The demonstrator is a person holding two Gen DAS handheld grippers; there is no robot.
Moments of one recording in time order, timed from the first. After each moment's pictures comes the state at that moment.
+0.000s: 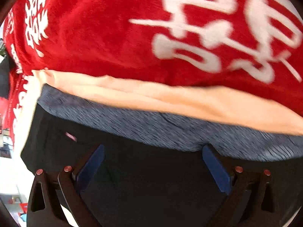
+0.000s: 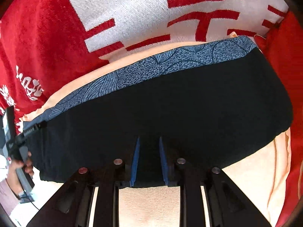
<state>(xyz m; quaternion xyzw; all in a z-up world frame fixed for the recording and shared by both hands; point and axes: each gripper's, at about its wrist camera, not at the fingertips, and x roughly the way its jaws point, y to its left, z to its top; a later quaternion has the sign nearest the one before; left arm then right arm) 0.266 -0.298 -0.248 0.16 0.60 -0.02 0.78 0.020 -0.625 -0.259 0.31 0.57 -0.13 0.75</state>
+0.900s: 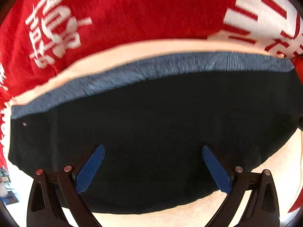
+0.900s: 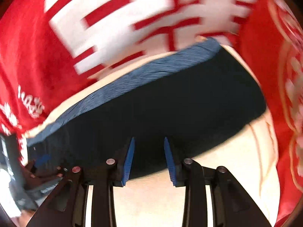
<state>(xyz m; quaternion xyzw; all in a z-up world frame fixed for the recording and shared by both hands) 0.110 -0.468 -0.223 0.22 0.62 -0.19 0.72 -0.020 -0.654 -0.242 0.37 0.53 -0.19 0.74</state>
